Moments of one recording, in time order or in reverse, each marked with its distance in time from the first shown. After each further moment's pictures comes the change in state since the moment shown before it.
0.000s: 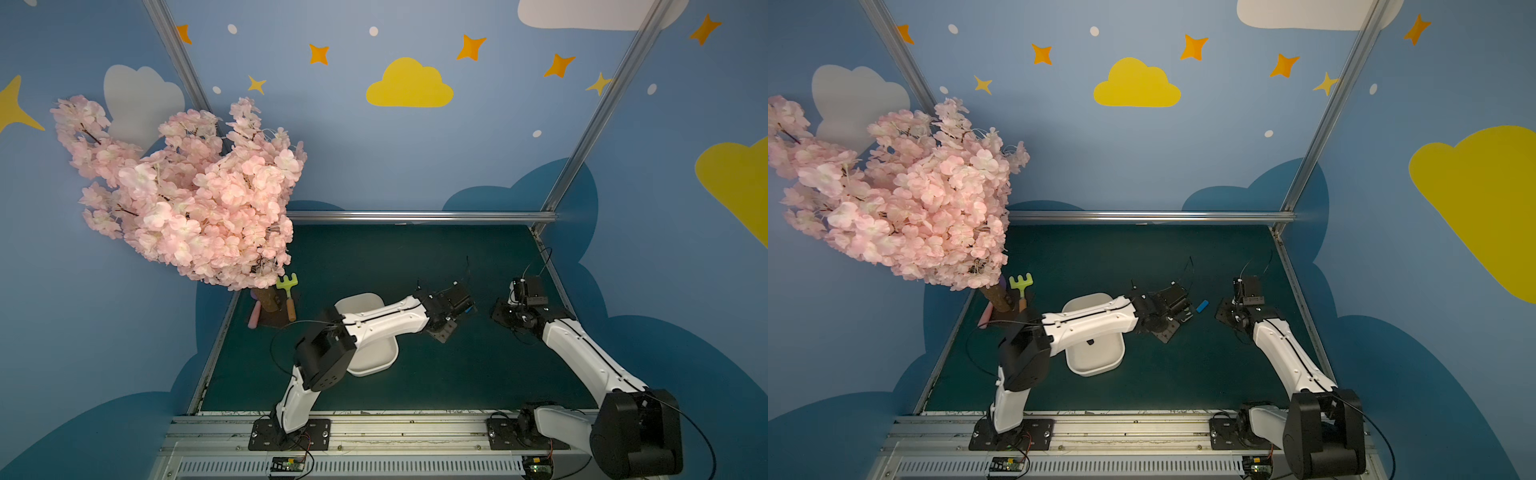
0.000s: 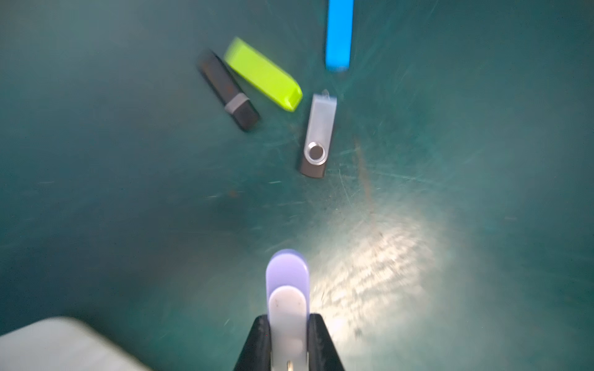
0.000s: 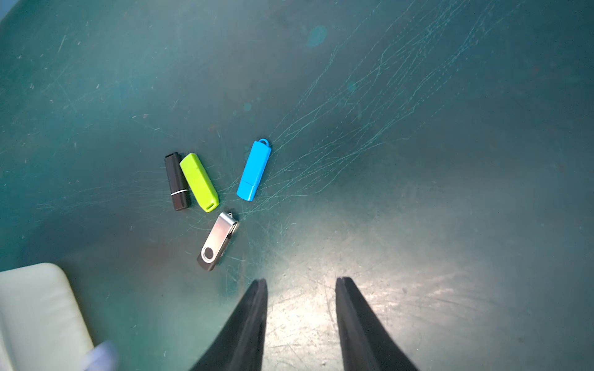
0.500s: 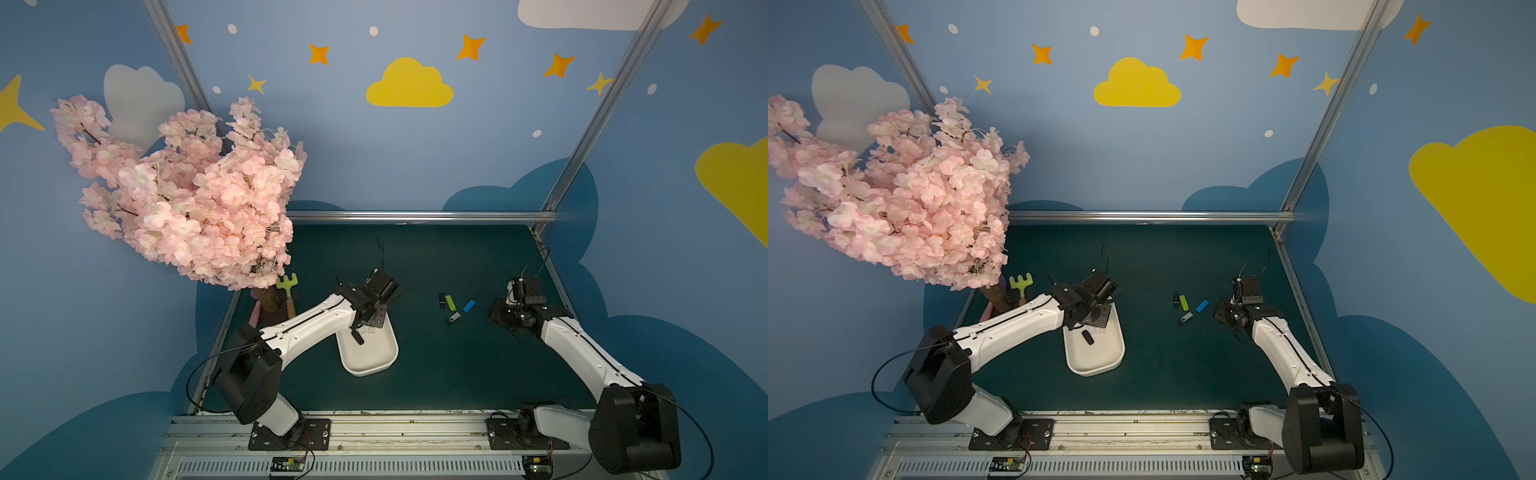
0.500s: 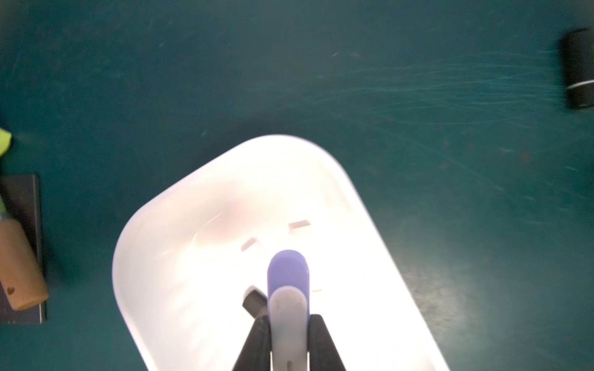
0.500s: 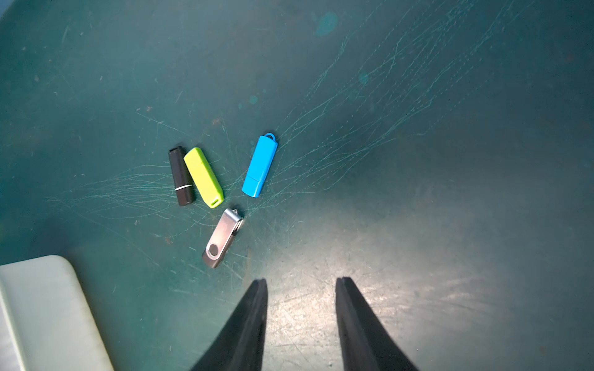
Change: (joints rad) left arm 0.340 -0.393 -0.504 0.040 -0.069 -0.157; right arm 0.000 0.031 0.000 0.012 -0.030 0.000
